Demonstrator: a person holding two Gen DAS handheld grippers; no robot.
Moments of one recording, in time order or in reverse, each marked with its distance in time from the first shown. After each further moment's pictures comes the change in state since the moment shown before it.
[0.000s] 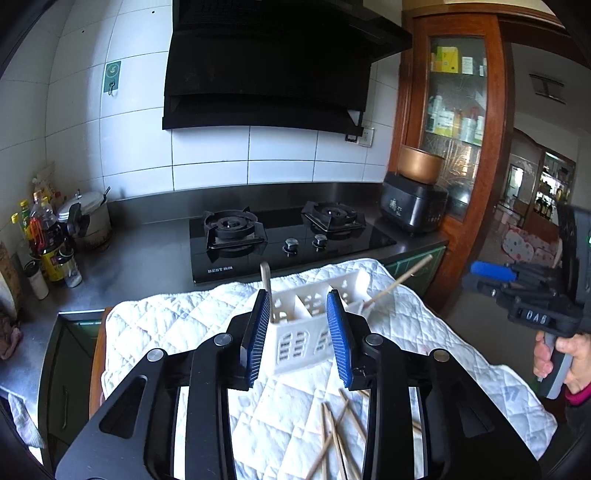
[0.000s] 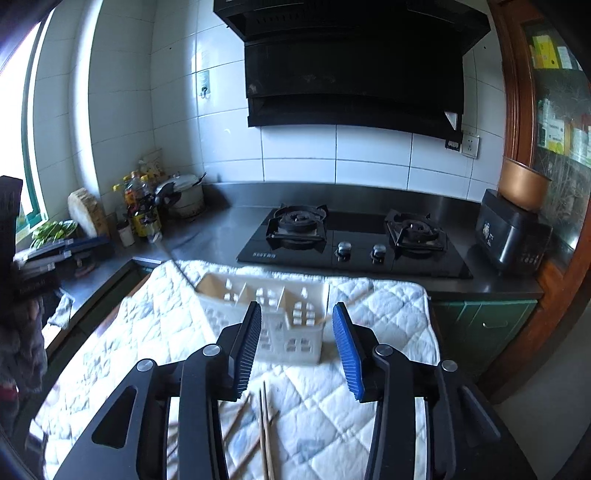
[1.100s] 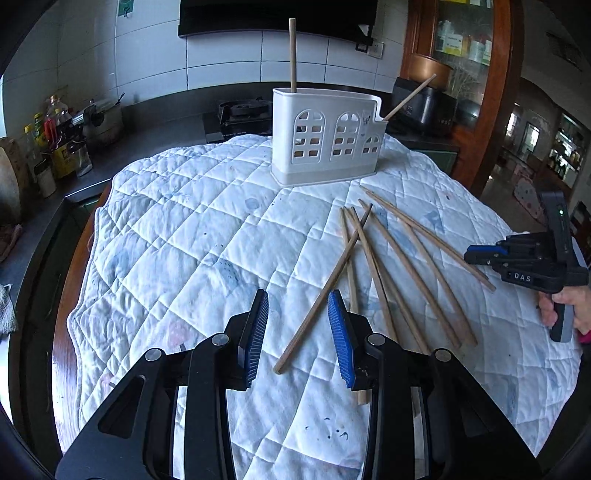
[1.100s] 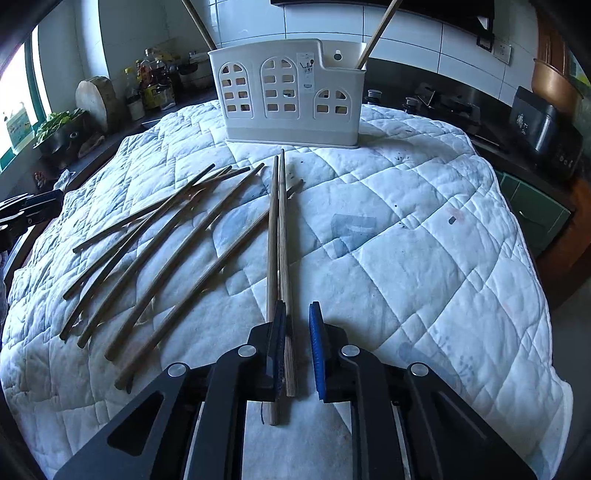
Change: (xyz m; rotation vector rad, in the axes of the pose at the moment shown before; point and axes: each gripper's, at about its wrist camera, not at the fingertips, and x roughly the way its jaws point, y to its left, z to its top) left arm -0.015 0.018 -0.209 -0.003 0.281 0.055; right arm 0.063 0.019 -0.196 -0.034 0.351 0.075
